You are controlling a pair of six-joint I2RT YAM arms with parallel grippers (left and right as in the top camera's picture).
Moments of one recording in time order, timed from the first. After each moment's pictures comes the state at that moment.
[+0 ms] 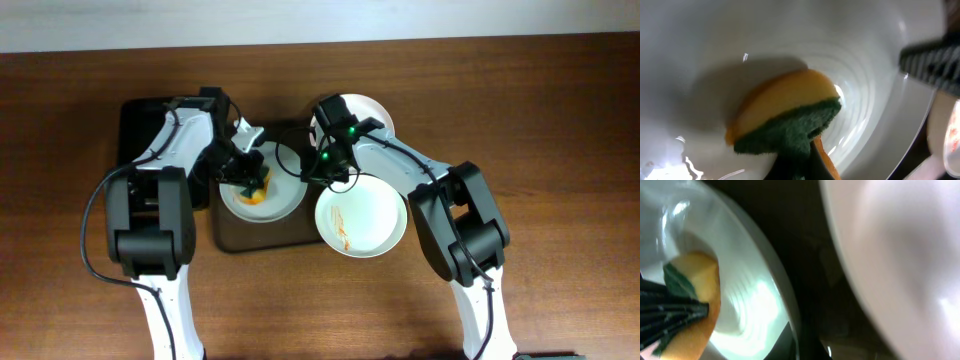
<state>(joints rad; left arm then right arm) -0.08 2.25 1.67 -1.07 0.45 0.27 0.49 2.26 1.64 -0.59 -0.45 0.57</state>
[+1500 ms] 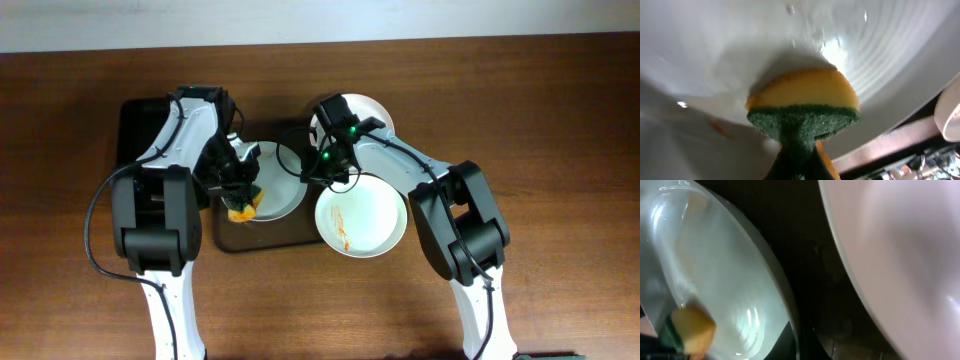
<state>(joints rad) -0.10 2.28 1.80 -1.48 0.29 0.10 0.48 2.27 1.64 -0.59 -0.47 0.58</state>
